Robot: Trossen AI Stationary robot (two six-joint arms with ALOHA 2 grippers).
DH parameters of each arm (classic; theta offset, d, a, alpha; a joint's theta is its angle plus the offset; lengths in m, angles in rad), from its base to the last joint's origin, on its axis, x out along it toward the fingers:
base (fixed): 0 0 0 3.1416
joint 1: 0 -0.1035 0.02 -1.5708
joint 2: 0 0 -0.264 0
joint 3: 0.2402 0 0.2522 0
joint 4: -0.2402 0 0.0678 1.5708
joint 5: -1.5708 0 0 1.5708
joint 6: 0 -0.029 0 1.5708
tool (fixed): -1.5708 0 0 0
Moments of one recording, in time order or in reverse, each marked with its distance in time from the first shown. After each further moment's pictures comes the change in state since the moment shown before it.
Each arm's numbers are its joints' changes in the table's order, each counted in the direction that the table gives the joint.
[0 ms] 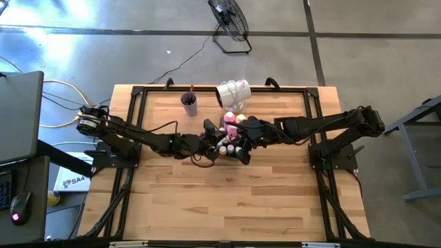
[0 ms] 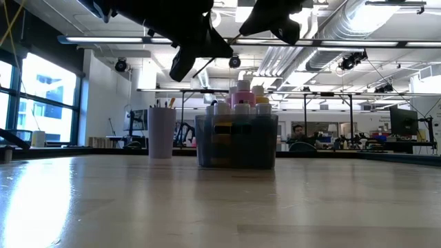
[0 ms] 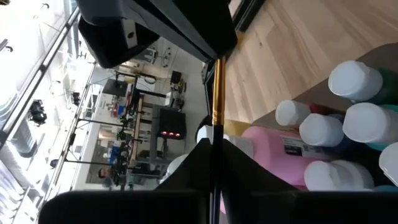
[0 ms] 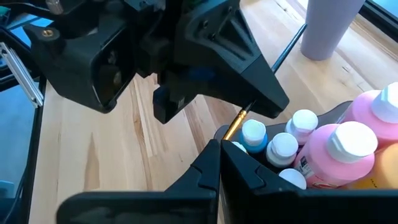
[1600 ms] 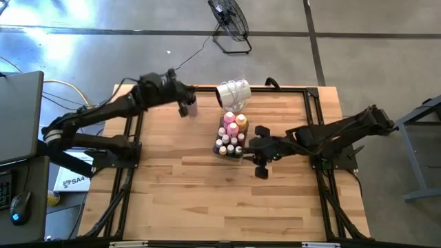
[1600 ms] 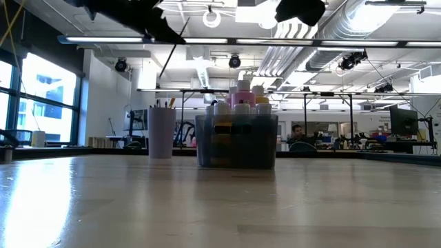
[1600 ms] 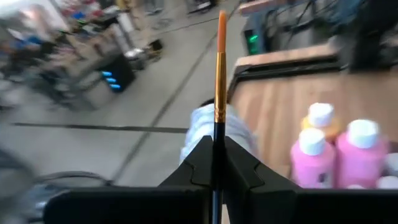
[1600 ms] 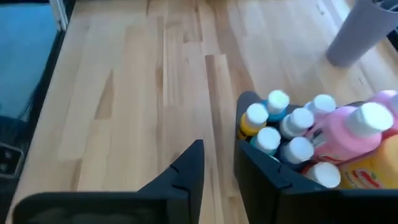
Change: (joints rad) left arm -0.646 0.485 0.000 -0.463 0.656 0.715; right arm -0.158 0.114 -0.047 -0.128 0.054 0.172
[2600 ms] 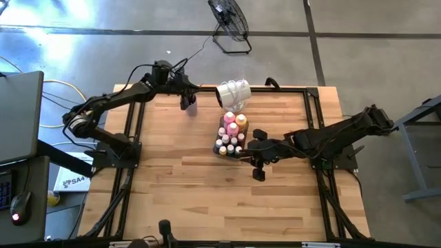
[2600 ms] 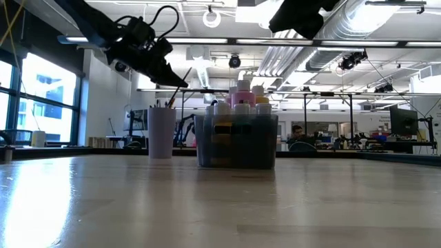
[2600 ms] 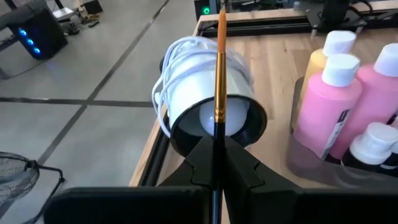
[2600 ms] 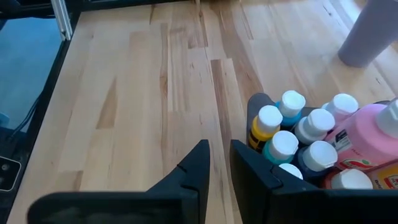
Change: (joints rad) left arm -0.350 -0.316 0.000 0.083 0.540 -0.053; right arm -0.012 -0.001 -0.125 0.187 0.003 -0.024
